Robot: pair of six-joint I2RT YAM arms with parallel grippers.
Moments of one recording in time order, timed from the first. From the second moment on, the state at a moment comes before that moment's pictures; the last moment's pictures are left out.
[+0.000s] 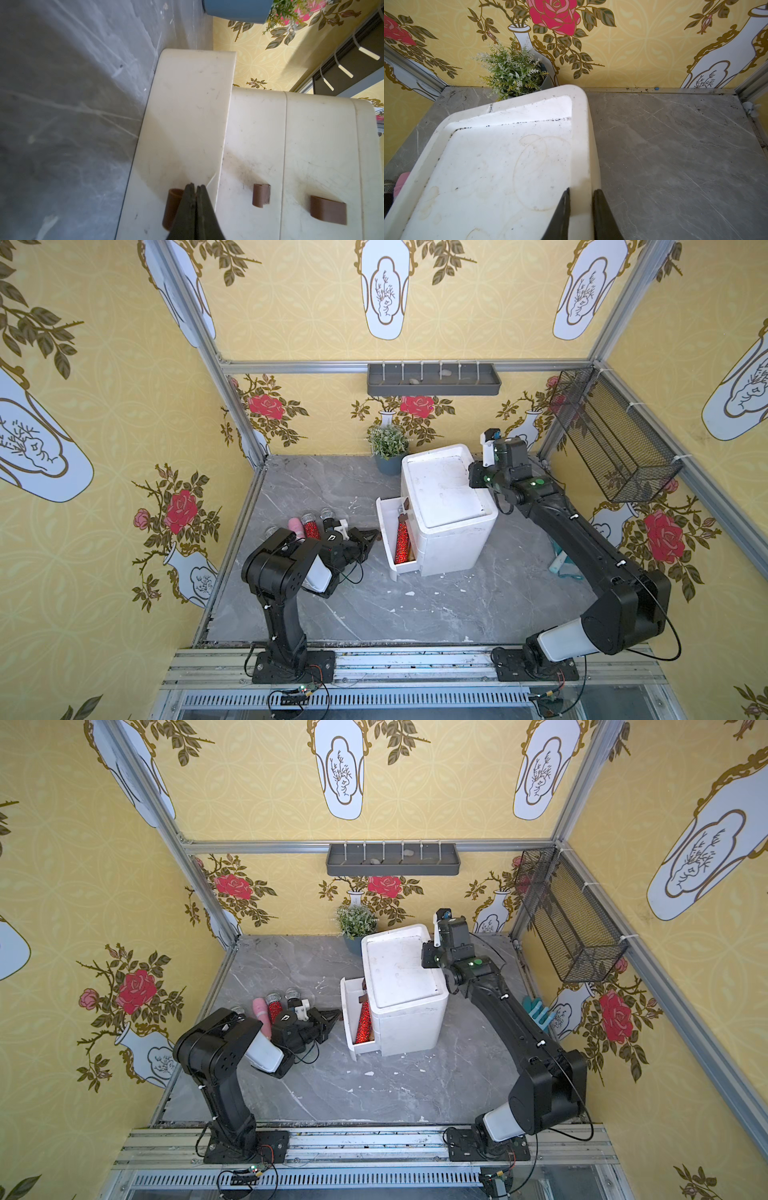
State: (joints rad) left arm -0.38 1.87 0.38 1.22 0.38 -1.51; right arm 0.41 1.50 1.39 -0.49 0.05 0.21
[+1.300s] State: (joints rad) left arm -0.34 1.60 0.26 1.02 0.25 -1.44; right arm 0.41 1.52 1.41 -0.52 0.05 0.22
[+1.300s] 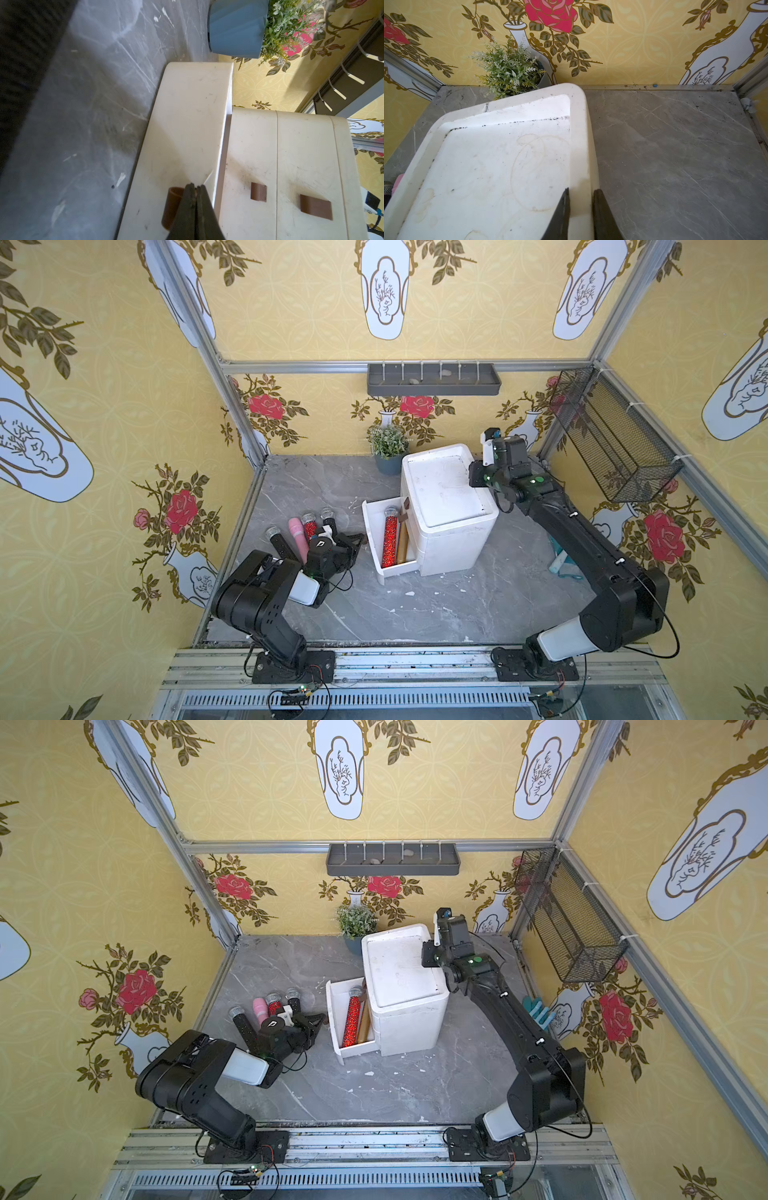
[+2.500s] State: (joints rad) left arm -0.42 1.37 0.82 0.01 0.20 -0.84; right arm 0.42 1.52 1.41 -0.51 0.05 0.23
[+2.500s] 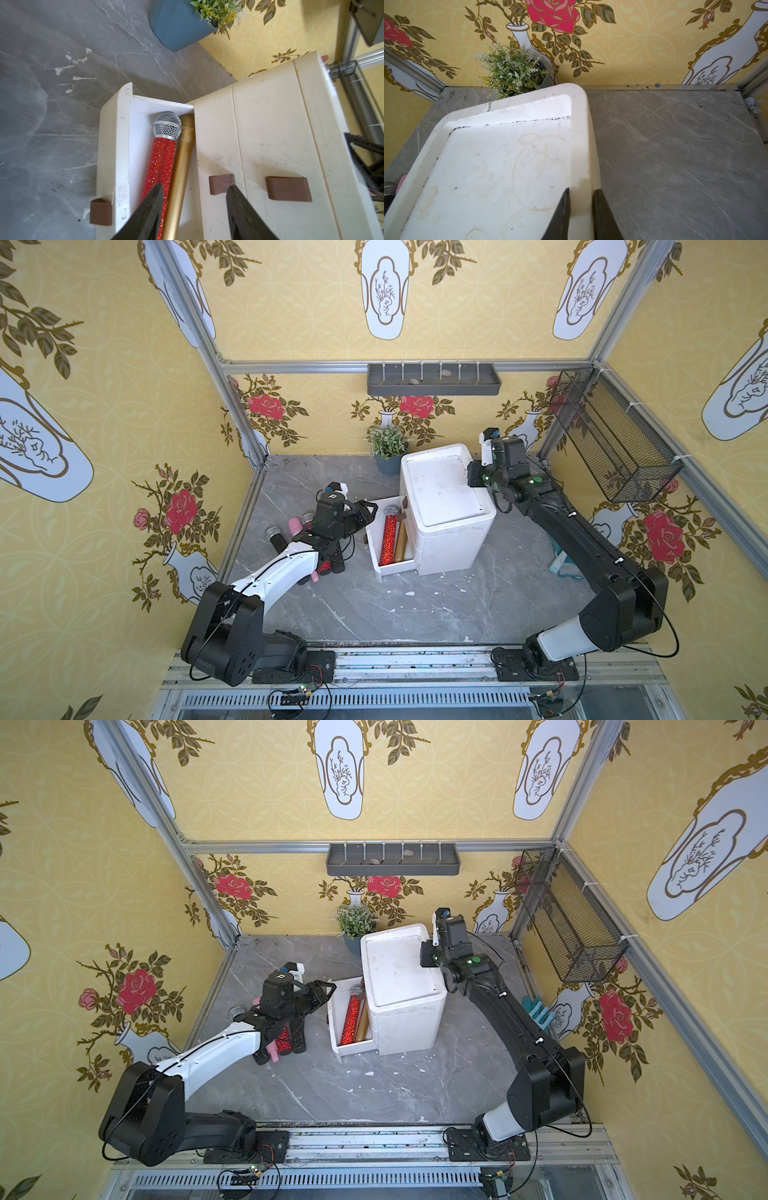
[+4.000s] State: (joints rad) left arm -0.67 1.87 1.29 -0.53 -0.12 -0.47; right arm 0.42 1.52 1.40 -0.50 0.05 0.23
